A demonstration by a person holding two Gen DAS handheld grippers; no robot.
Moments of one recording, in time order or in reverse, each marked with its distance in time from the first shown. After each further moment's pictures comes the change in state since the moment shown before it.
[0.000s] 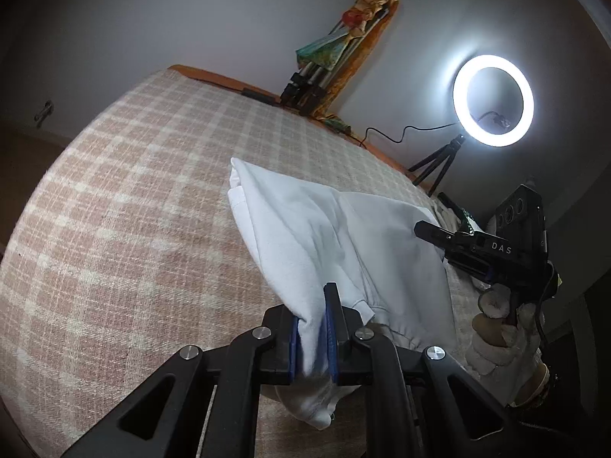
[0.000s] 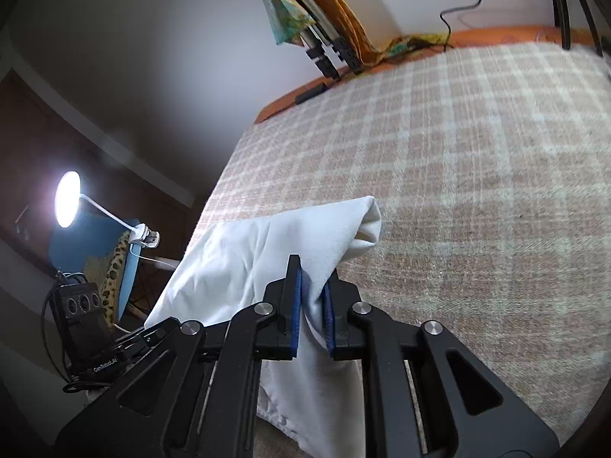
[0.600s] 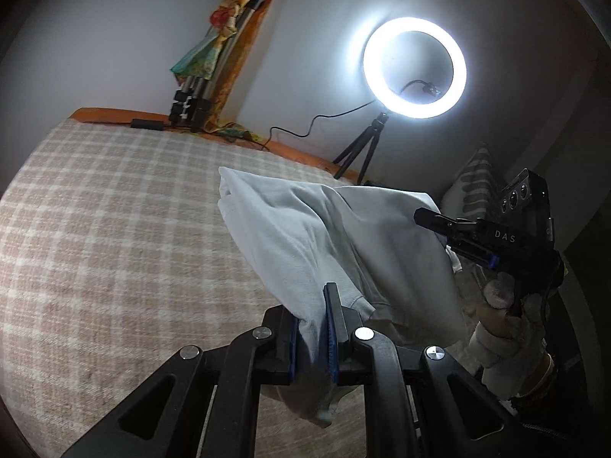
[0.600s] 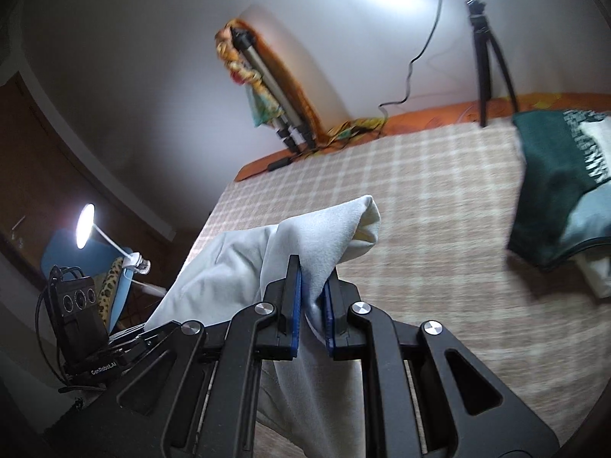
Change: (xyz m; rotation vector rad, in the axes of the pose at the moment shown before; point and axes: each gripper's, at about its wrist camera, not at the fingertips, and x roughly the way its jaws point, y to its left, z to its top) left arm 0.041 -0.136 0.016 0.168 0.005 -0.126; right arm -0.147 -0.030 0.014 -0.028 -0.175 -0.111
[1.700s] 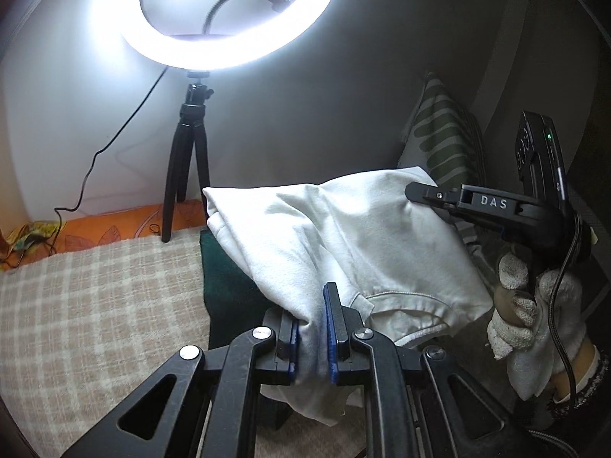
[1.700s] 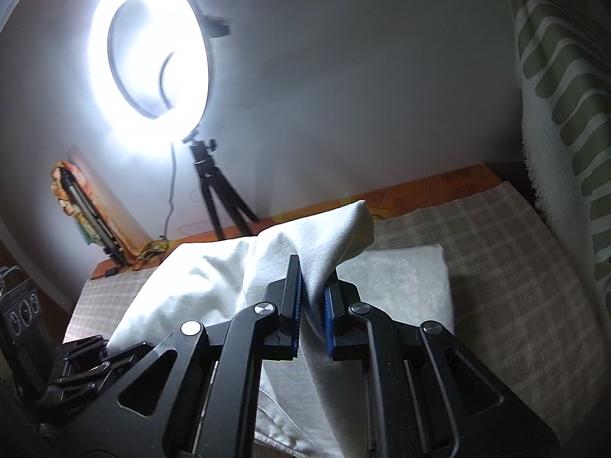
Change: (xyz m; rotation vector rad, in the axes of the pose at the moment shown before) left arm 0.280 -0.230 0.088 0.346 0.046 -0.057; right arm -0.137 -0.262 0.119 0.055 -0.227 -0.412
